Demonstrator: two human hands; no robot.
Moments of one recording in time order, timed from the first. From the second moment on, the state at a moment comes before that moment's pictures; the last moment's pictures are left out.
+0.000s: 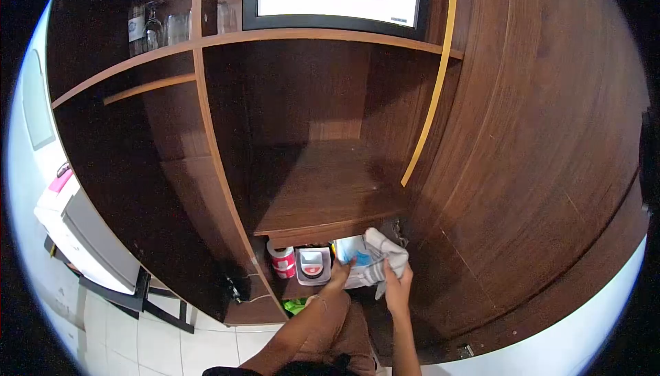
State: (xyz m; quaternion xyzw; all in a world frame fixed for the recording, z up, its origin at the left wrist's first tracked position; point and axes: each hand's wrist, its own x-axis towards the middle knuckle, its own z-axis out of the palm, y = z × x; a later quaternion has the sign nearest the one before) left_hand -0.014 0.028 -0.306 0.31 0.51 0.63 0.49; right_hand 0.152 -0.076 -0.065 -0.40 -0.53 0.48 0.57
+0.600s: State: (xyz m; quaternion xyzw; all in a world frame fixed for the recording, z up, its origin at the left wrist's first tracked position) left_hand -0.047 -0.060 -0.205 0.31 0.66 0.63 0.29; right_hand 0.173 -0.122 -0.099 -0.42 -0.30 0.57 0.64
